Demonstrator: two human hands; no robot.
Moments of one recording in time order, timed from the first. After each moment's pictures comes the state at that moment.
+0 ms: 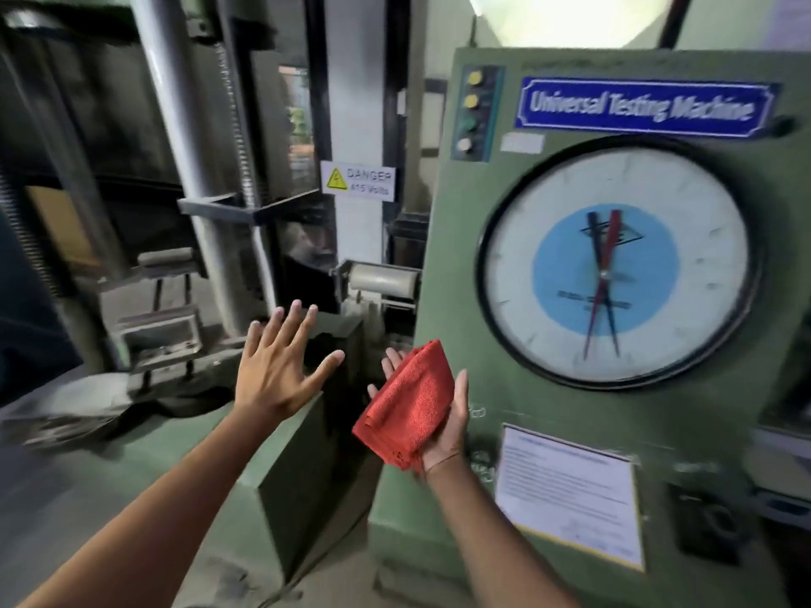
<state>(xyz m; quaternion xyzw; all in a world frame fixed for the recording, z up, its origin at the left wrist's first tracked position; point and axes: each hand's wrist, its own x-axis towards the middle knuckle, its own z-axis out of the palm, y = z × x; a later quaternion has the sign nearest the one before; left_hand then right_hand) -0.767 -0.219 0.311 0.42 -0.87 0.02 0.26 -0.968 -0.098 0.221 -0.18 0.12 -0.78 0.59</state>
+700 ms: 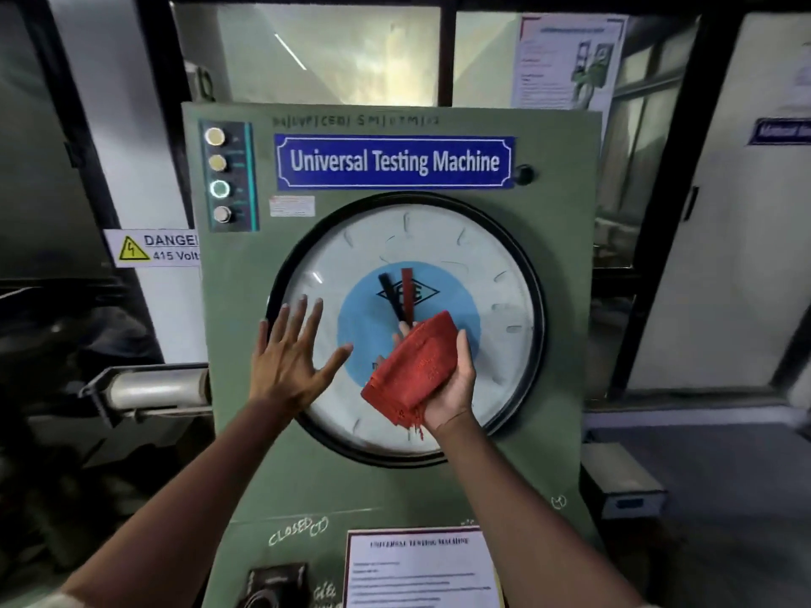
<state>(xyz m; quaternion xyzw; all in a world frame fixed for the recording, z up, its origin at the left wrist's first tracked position) -1.181 -0.194 0.384 0.26 -0.91 -0.02 0.32 -1.335 -0.017 0.344 -0.18 0.16 -0.88 0.41</state>
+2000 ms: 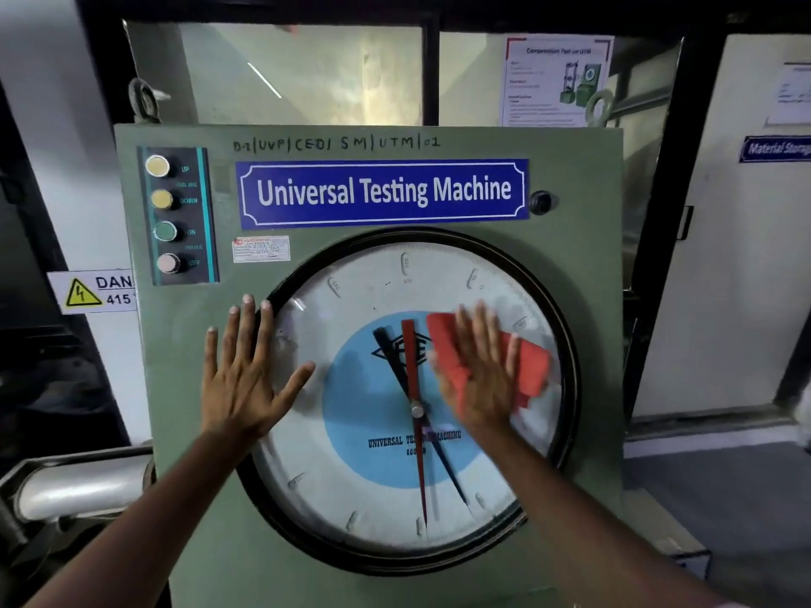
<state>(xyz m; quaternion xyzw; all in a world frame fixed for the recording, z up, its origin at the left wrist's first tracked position) -1.268 -0.323 0.398 0.22 -0.87 0.07 0.44 -1.484 -0.065 0.366 -0.27 0.83 -0.24 -0.42</state>
